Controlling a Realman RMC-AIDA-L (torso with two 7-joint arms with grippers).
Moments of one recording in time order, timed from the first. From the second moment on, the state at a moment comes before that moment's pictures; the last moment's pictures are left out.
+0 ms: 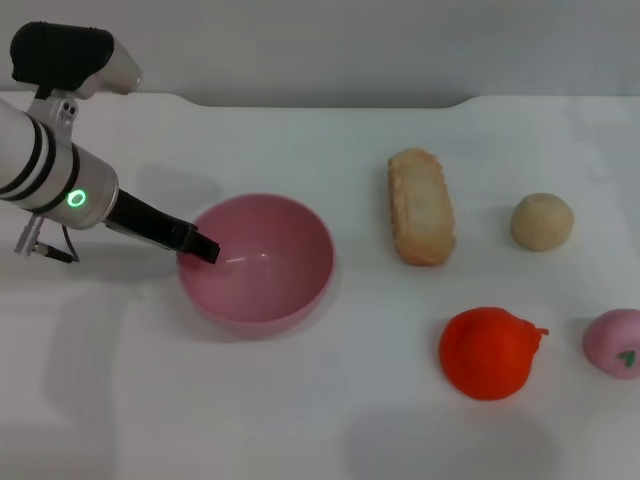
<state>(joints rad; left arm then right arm) -0.70 -2.06 1.20 0.96 2.60 1.28 -2.64 0.67 2.08 -0.96 -0.15 -0.31 -1.27 0.35</state>
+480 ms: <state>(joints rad) -0.70 -2.06 1.27 0.97 2.61 1.27 -2.62 0.68 2.08 -0.96 -0.15 -0.30 -1.26 0.35</state>
